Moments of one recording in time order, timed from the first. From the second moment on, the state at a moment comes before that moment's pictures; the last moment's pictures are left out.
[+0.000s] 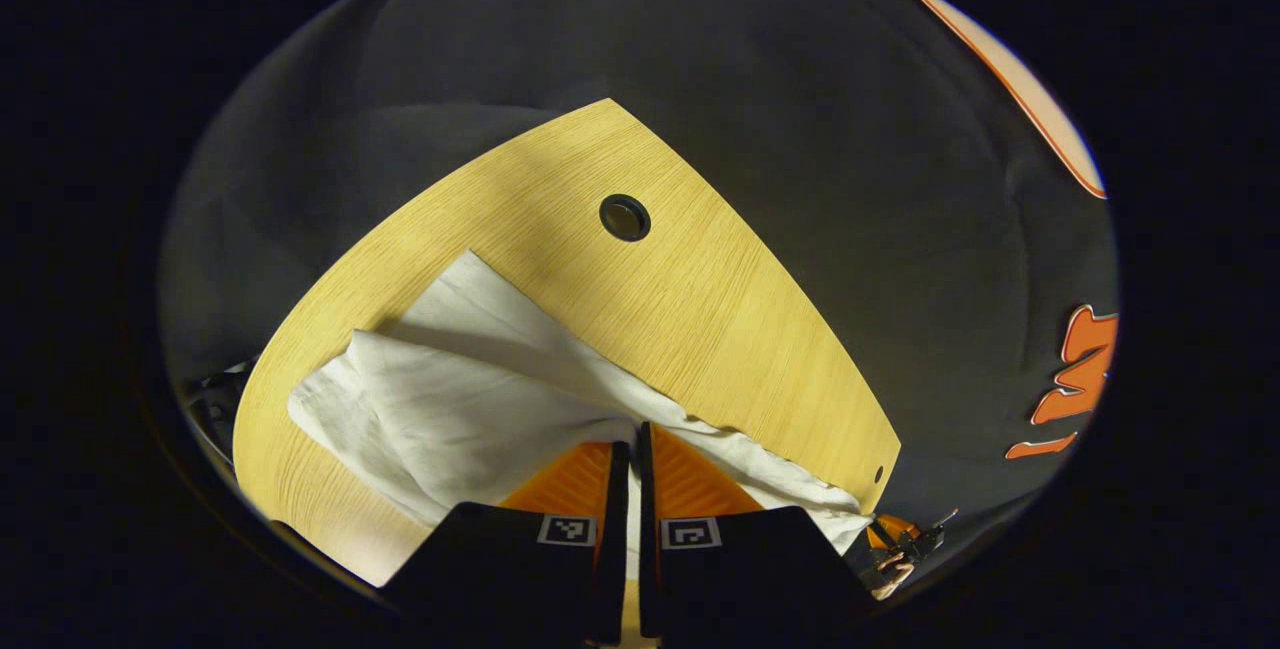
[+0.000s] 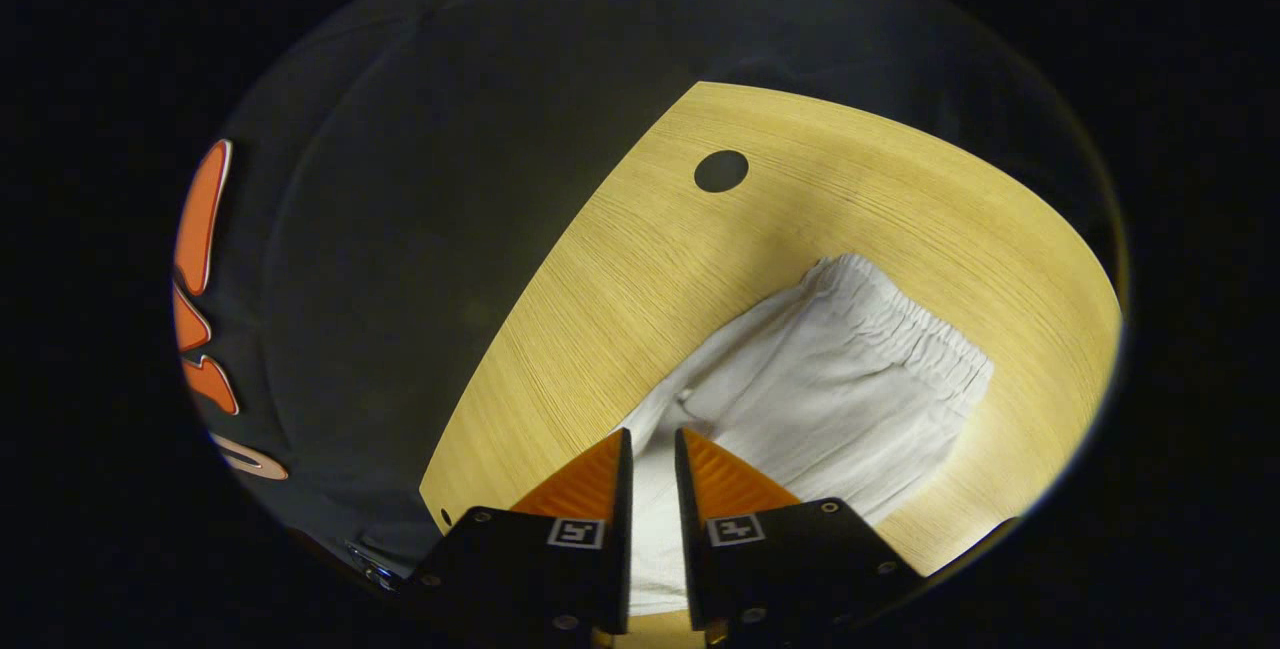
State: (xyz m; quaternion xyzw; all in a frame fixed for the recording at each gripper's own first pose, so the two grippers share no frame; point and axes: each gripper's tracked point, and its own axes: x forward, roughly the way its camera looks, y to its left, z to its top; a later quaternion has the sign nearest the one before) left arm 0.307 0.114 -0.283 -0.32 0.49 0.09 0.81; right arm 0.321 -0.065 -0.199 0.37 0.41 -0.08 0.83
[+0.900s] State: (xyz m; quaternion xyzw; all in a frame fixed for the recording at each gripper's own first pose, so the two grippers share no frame) left arm 0.217 0.125 -0.206 -0.25 0.43 0.01 0.87; right arm 0.196 -0.041 -0.166 0.36 0.37 -0.06 0.86
